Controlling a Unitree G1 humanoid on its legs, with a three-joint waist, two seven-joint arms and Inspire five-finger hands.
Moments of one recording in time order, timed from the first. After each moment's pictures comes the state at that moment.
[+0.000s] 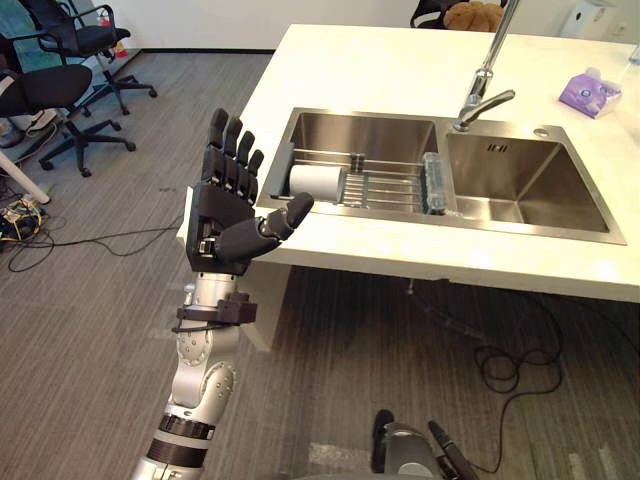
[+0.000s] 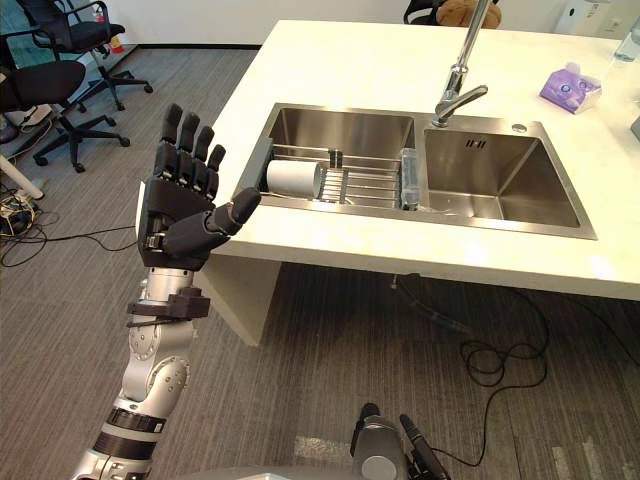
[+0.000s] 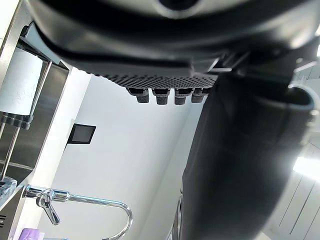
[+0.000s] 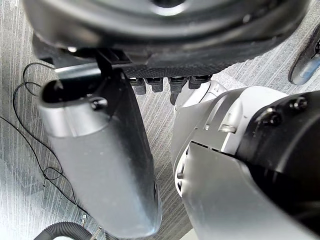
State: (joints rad) left arm -0.12 0.25 -0.15 -0.10 -0.65 -0.44 -0.07; right arm 0.17 -0.07 -0.62 1.13 0.60 0.12 0.38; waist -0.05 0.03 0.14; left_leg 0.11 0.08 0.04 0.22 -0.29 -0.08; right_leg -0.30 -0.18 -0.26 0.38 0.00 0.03
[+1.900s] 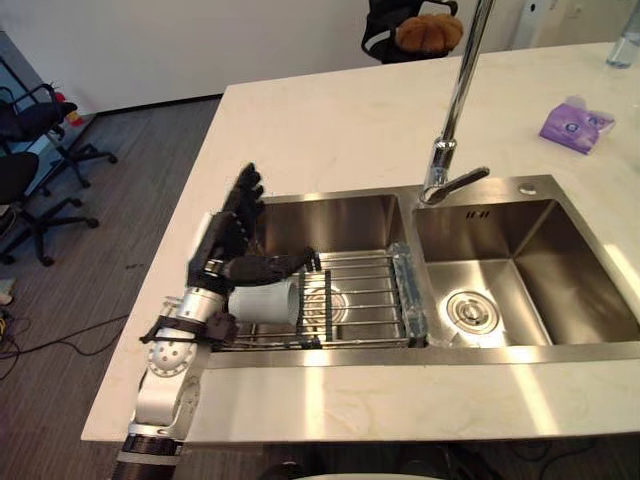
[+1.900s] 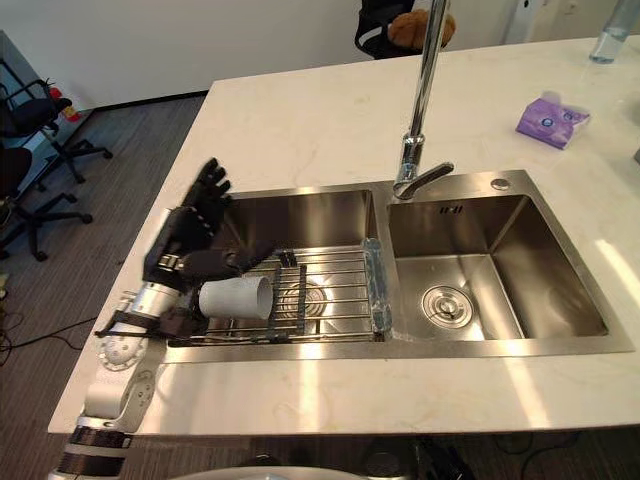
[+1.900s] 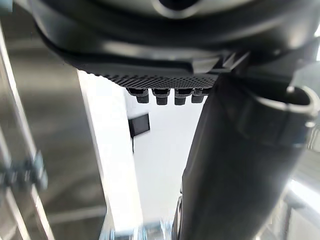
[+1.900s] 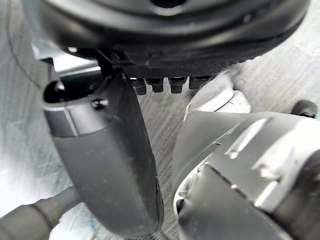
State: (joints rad) left arm 0.01 0.35 0.06 -0.13 -0.36 -0.25 -0.16; right arm 0.17 -0.13 -0.58 1.11 0.49 -0.01 0.23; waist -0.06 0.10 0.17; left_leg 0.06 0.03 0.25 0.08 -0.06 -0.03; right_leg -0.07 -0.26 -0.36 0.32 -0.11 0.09
